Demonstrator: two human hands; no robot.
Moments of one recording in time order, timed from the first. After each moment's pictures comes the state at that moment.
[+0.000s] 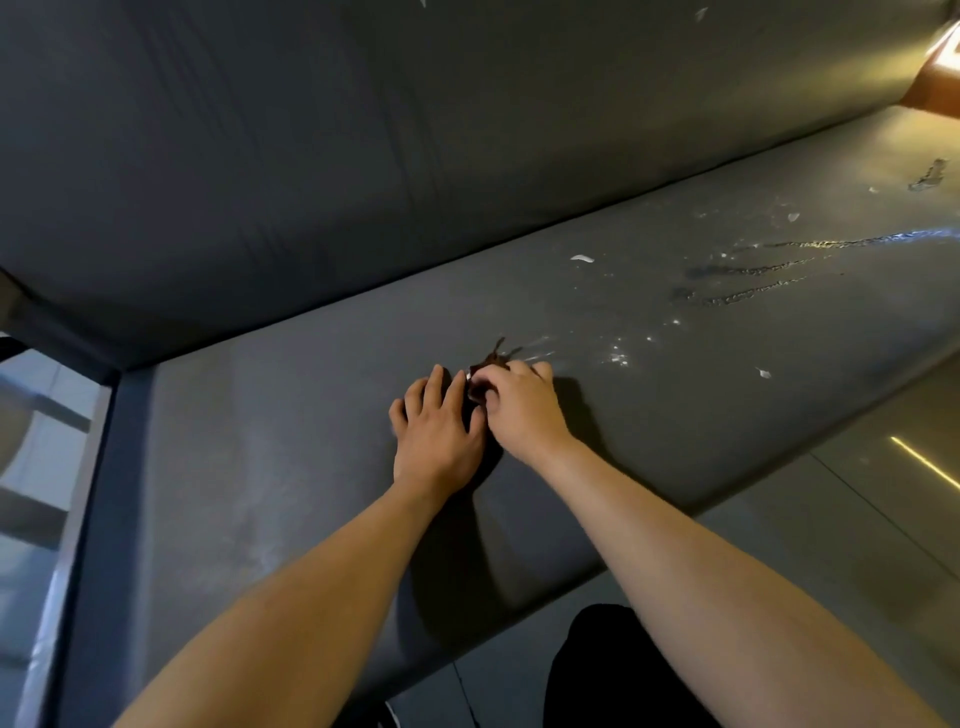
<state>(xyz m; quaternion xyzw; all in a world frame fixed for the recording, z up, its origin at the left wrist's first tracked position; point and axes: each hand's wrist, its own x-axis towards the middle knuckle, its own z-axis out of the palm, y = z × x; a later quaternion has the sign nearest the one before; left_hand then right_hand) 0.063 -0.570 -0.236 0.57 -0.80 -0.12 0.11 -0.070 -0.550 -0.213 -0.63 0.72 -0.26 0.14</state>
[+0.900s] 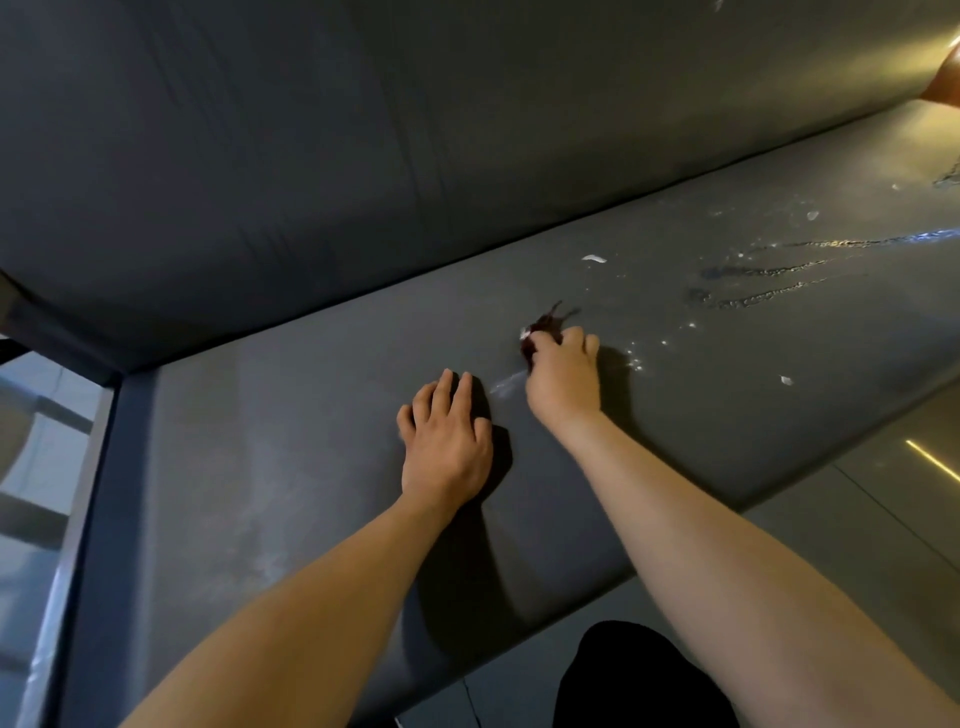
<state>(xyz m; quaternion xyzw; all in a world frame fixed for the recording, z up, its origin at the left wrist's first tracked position) 0.065 -0.571 -0.236 0.57 -0.80 -0.14 0.13 -0.102 -0.589 -0.219 -0.54 0.80 -0.24 0.06</state>
